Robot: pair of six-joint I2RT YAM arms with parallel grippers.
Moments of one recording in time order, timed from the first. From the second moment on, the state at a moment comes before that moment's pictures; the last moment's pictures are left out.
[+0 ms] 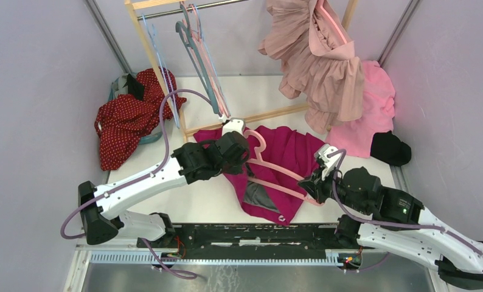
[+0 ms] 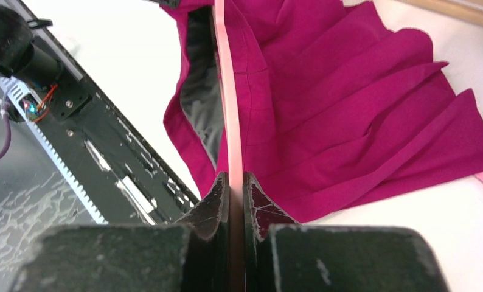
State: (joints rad) left arm -1.06 1.28 1.23 -0.84 -0.38 -0.72; right arm 1.08 0.50 0.83 -0.76 0.21 0.26
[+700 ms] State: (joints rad) left arm -1.05 1.28 1.24 -0.84 -0.39 -0.68; right arm 1.10 0.51 0.51 -0.24 0.23 0.17
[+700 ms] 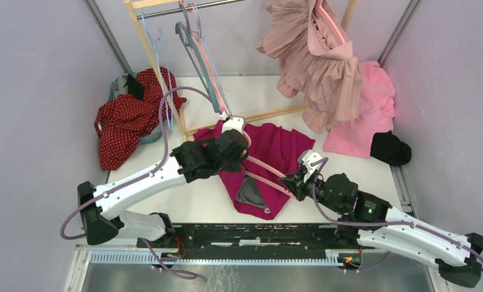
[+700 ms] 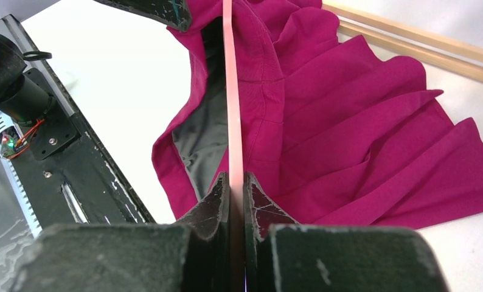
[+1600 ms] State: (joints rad) left arm -1.02 1.27 1.45 -0.86 -0.41 -0.59; right arm 1.10 0.51 0.66 -0.27 0.17 0.05
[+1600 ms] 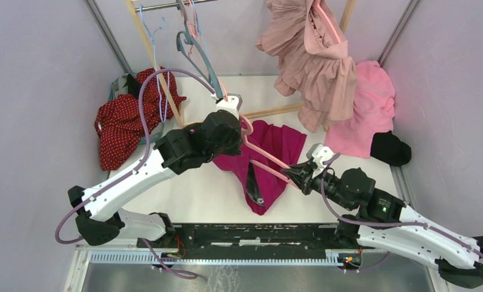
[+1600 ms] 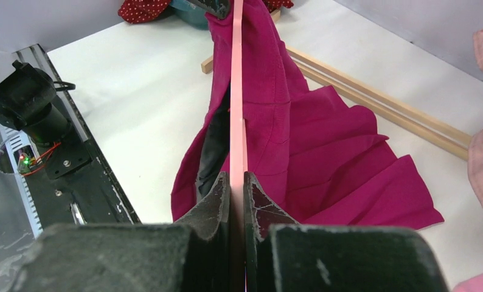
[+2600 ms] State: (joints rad) left arm -0.99 1.21 1.31 -0.84 -0.47 -0.57; right arm 1.10 0.80 0.26 0.58 0.20 0.17
